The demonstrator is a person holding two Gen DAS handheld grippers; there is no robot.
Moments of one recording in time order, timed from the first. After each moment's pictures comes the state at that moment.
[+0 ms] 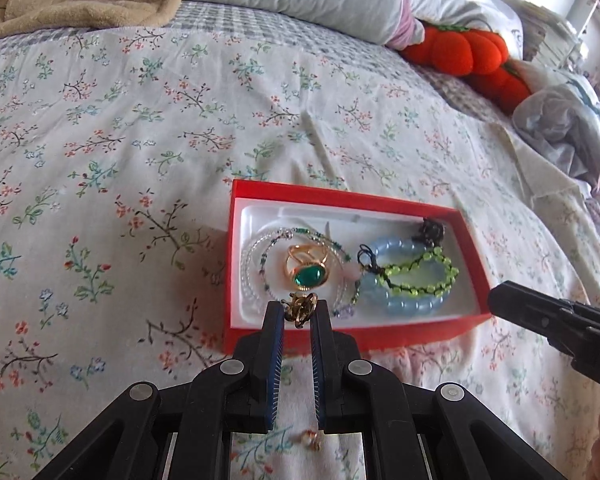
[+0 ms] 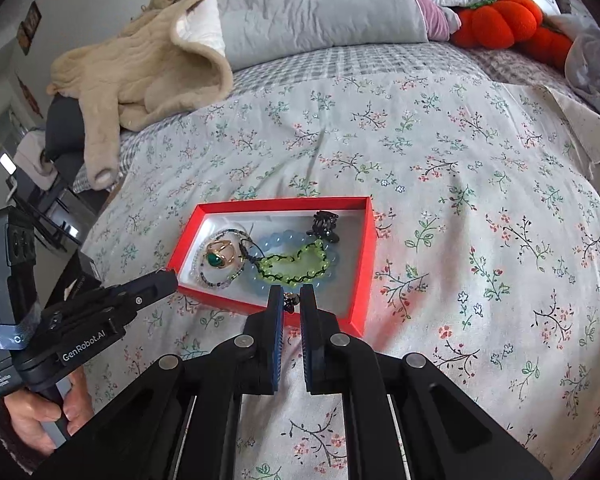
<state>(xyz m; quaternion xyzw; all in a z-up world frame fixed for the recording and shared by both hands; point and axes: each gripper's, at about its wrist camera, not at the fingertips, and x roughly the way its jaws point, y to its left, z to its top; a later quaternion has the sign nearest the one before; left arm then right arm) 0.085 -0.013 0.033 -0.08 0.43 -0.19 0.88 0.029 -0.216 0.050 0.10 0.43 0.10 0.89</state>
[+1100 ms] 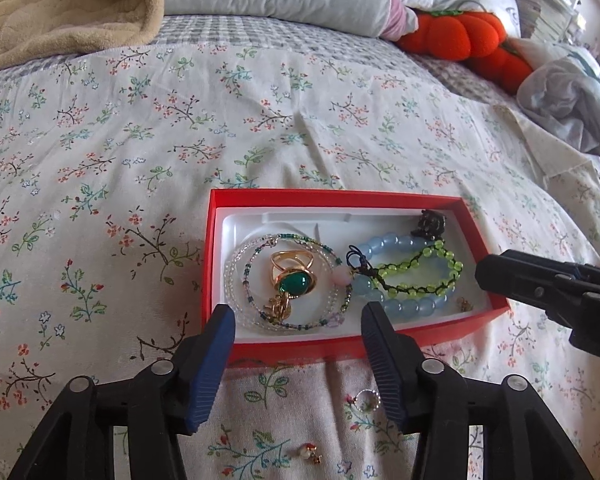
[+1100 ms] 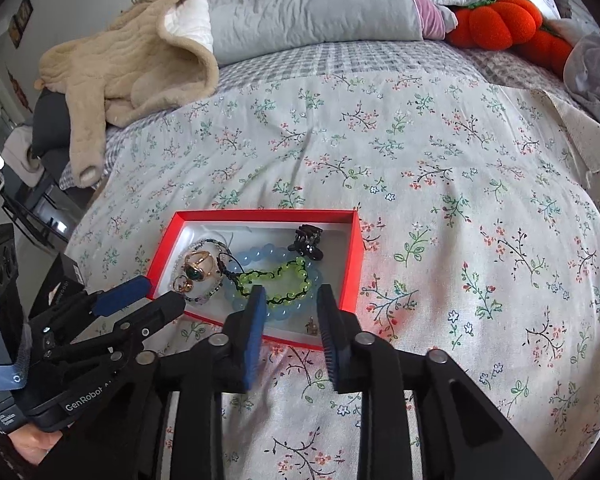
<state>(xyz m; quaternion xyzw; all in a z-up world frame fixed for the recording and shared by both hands) 0.080 -0.035 0.035 -0.02 0.42 -0.18 0.89 0.046 -0.218 0.050 0.09 0.44 0.08 0.89</state>
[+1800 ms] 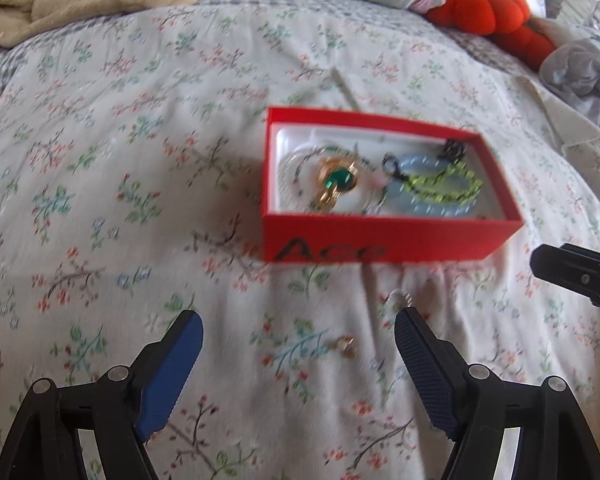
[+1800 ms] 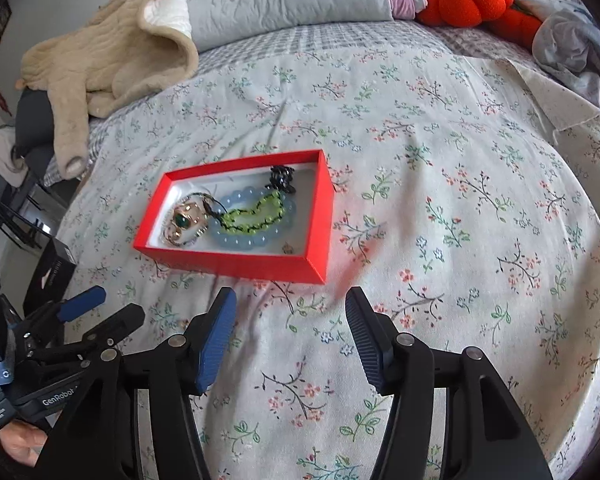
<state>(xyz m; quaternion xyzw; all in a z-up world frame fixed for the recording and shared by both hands) 0.032 -0.008 0.022 -0.01 0.47 -0.13 0.87 -0.004 -0.223 0.041 0.09 0.47 0.04 0.88</state>
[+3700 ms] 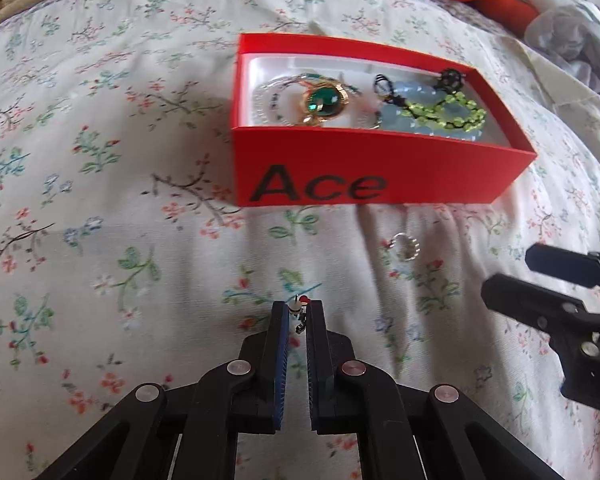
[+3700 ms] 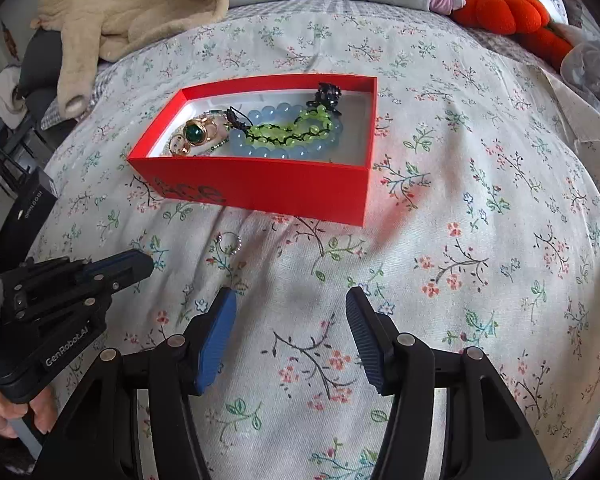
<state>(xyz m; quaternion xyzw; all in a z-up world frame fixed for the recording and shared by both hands) 0.032 -0.016 -0.015 0.00 0.49 -0.17 0.86 -0.010 -0.182 -0.007 0.01 0.49 0.05 0.87</state>
